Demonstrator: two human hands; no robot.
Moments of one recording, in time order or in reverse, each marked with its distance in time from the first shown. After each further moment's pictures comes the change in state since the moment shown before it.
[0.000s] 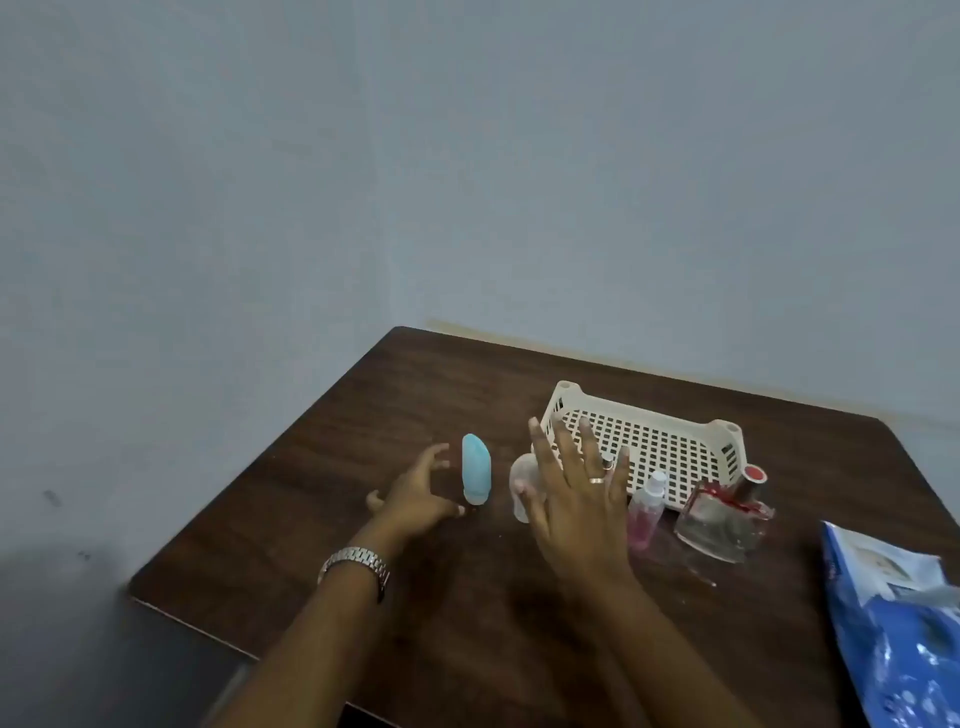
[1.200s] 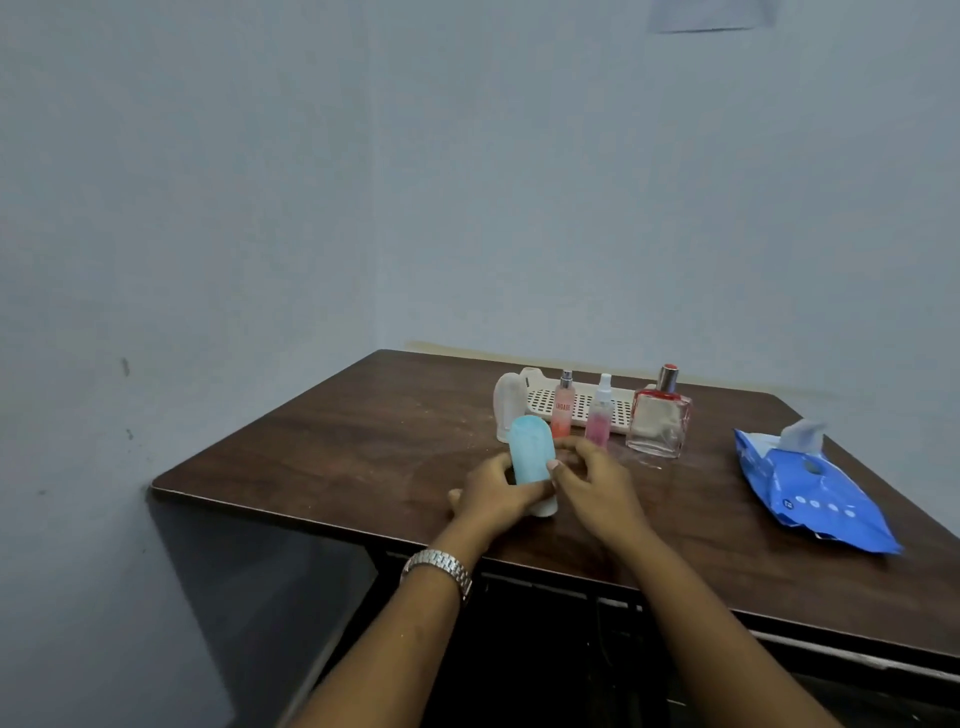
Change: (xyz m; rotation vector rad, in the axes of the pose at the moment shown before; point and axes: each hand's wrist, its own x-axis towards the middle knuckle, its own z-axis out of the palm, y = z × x) left_hand -0.135 -0.009 0.110 -0.167 0.132 0.346; right_hand -0.139 -0.003 -0.021 0.678 0.057 0.268
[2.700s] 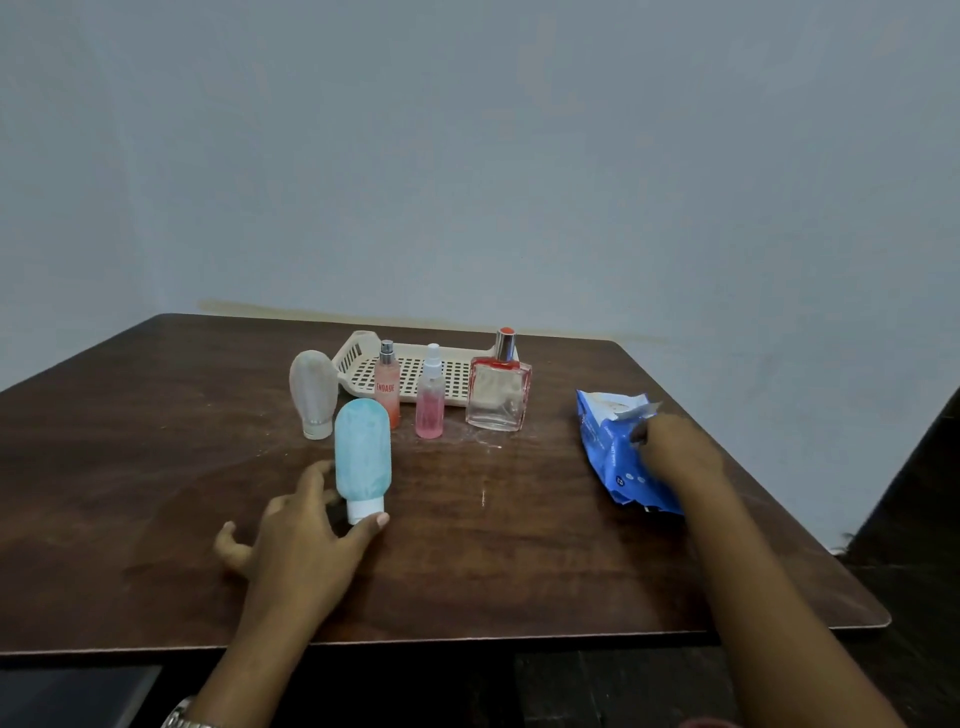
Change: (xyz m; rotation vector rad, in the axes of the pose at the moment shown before) left_hand 0.004 0.010 0.043 0.281 0.224 -0.012; right_hand 0.062 0.165 -0.208 -0.918 -0.021 0.511
